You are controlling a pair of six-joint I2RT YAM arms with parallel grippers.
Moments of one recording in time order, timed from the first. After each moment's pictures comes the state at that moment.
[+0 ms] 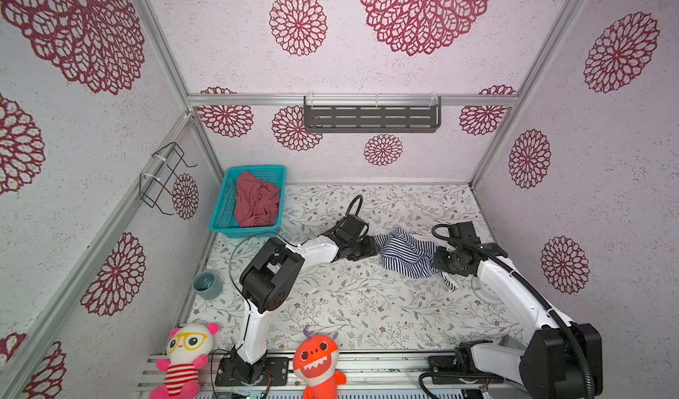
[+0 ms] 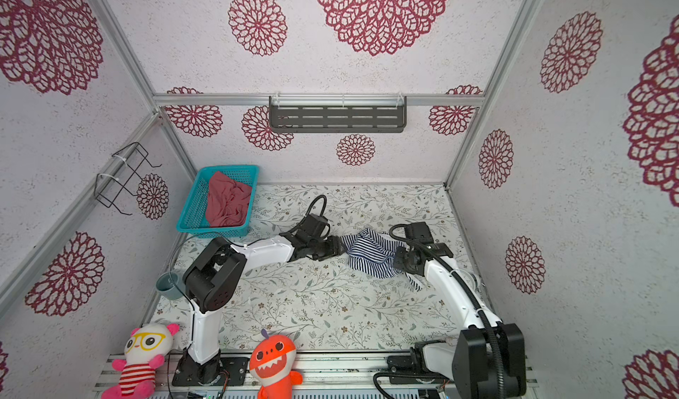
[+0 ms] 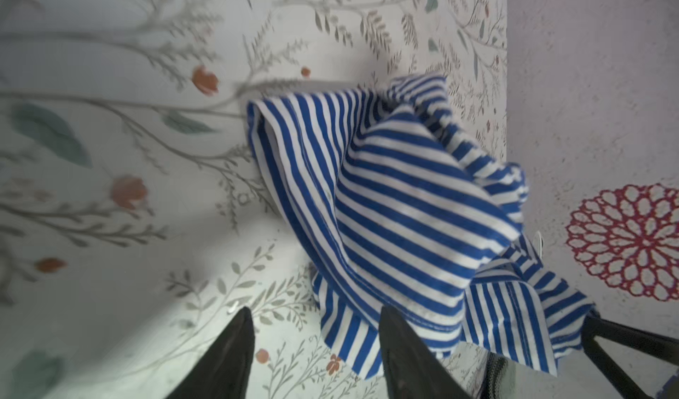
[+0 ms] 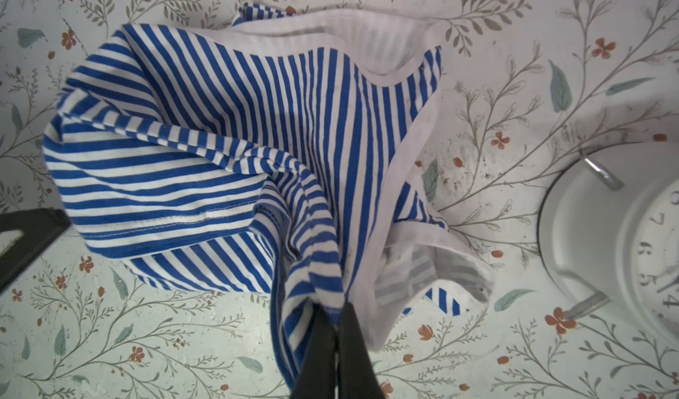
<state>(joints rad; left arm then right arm) -0.70 2.07 1.33 -0.07 0.27 -0.85 0.16 1.22 0.88 -0.77 0.05 0.43</state>
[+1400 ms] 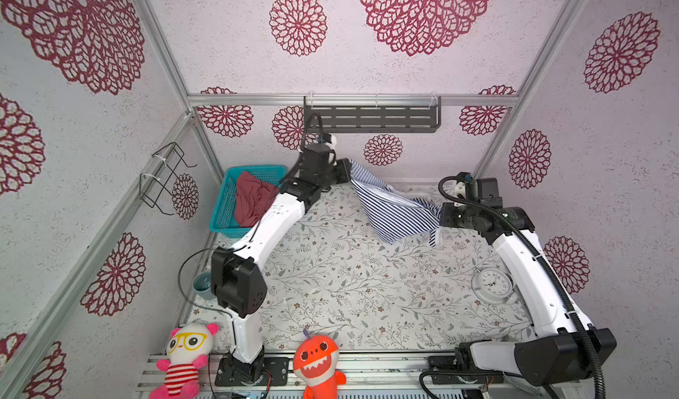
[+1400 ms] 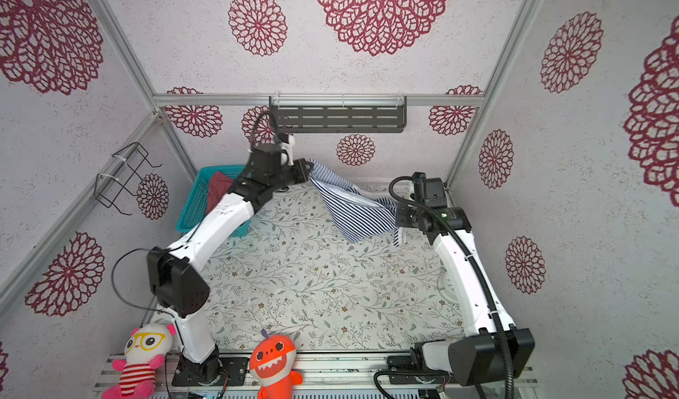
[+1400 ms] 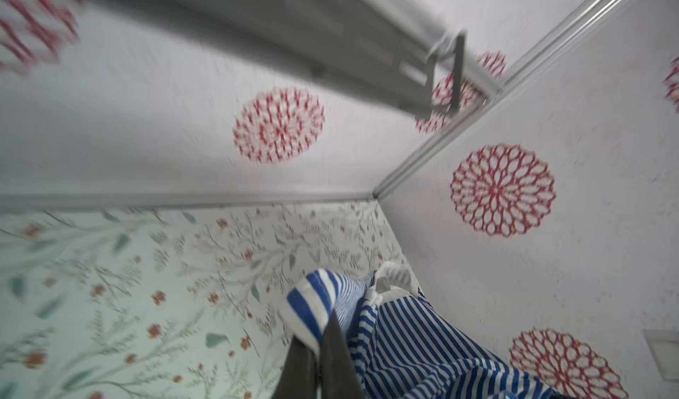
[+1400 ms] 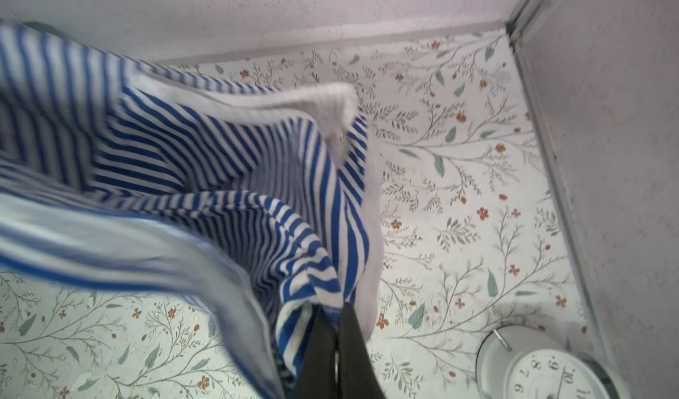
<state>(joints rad) -0.45 1.82 1.89 -0.32 0.10 -0.48 0.16 1.34 1.49 -0.91 0.04 0.16</state>
